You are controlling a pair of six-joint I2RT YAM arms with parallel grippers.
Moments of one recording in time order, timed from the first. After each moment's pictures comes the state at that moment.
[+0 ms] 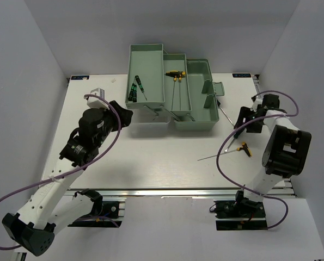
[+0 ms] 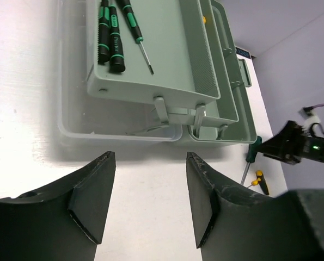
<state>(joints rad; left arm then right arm) -0.49 0.89 0.95 -0.30 -0.18 -0.60 -0.25 1.74 1.12 -0.47 -0.28 0.01</state>
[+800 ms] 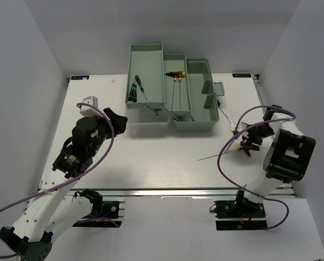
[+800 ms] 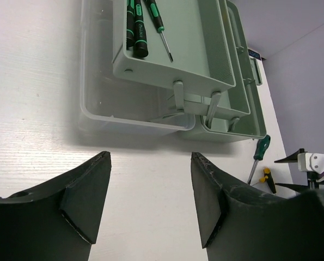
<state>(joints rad) -0.49 0.76 0.91 -0.40 -0.23 -0.61 -0.34 1.67 1.11 -1.00 -0.48 -1.87</state>
